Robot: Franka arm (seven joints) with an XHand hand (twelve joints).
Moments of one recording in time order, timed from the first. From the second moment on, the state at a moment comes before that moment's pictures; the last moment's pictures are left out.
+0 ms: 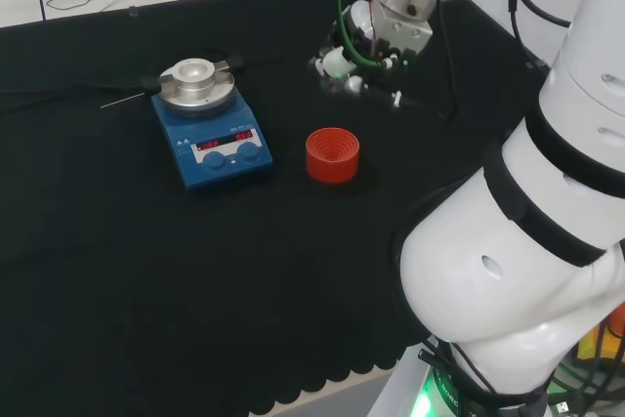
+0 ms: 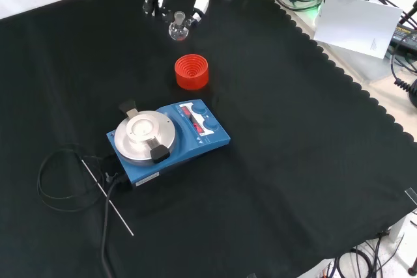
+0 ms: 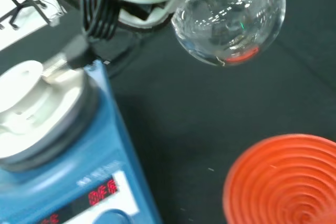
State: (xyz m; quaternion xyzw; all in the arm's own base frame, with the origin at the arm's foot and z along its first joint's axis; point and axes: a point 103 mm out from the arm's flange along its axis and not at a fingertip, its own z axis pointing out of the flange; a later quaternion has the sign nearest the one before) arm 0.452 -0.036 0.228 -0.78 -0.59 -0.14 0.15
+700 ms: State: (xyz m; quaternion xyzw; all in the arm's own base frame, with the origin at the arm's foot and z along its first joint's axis) arm 0.506 -0.005 0.249 -0.77 -0.60 -0.15 0.15
